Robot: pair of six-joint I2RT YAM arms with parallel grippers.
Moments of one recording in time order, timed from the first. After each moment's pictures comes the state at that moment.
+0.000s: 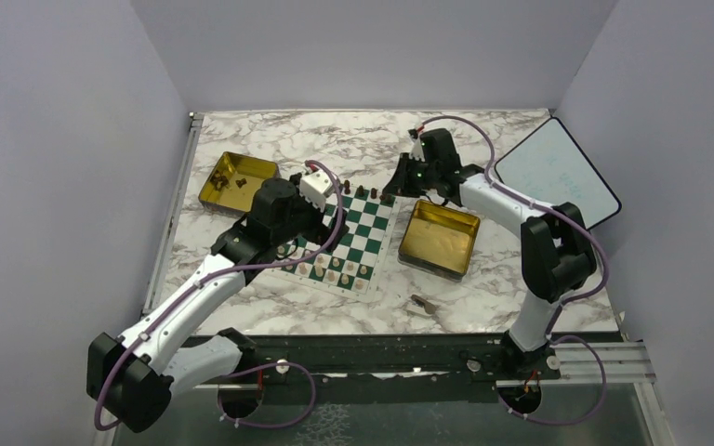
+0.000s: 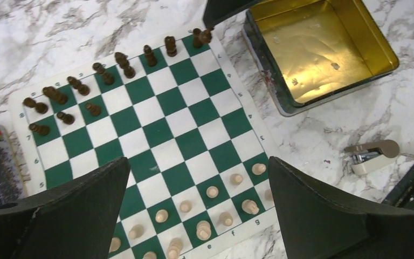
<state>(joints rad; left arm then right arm) -0.57 1.05 0.85 -0.25 0.21 0.04 0.45 1.80 1.28 -0.16 -0.34 0.51</state>
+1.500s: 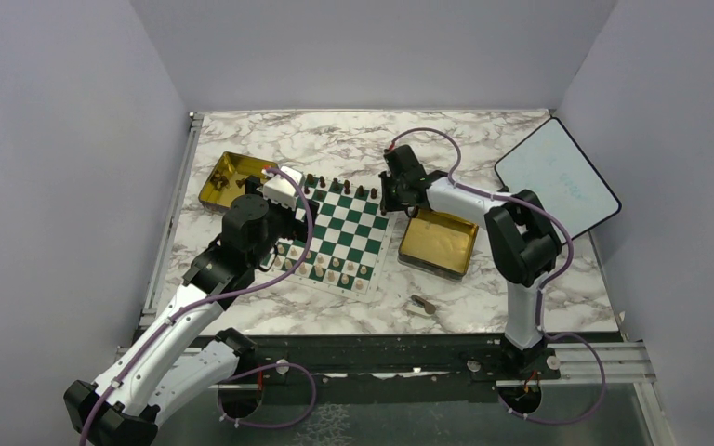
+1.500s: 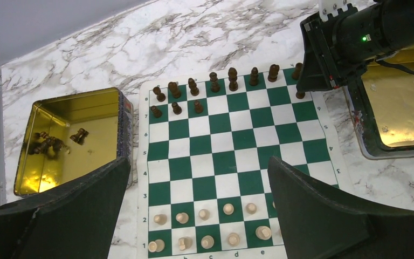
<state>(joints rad) -0.57 0.80 0.79 -0.27 -0.19 0.06 0.58 1.99 1.38 -0.27 0.04 0.38</state>
